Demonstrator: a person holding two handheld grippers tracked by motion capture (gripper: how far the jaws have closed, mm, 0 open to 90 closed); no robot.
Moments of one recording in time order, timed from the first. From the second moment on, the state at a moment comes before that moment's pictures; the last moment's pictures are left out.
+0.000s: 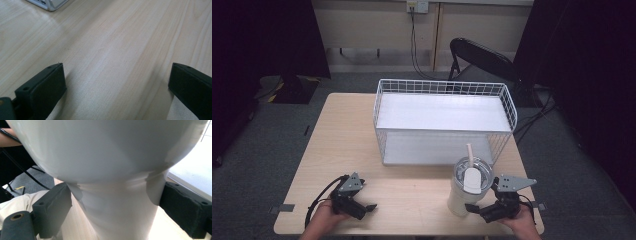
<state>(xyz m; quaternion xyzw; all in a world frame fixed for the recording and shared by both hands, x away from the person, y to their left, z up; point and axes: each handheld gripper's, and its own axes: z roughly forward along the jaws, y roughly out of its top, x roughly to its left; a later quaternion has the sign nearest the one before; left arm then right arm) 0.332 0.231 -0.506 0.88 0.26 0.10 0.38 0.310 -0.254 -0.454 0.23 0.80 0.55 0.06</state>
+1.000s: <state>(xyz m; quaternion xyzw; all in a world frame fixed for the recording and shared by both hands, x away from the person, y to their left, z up) 0.332 0.231 -0.506 0.88 0.26 0.10 0.38 0.305 -0.243 -0.455 0.22 0.78 0.57 0.11</state>
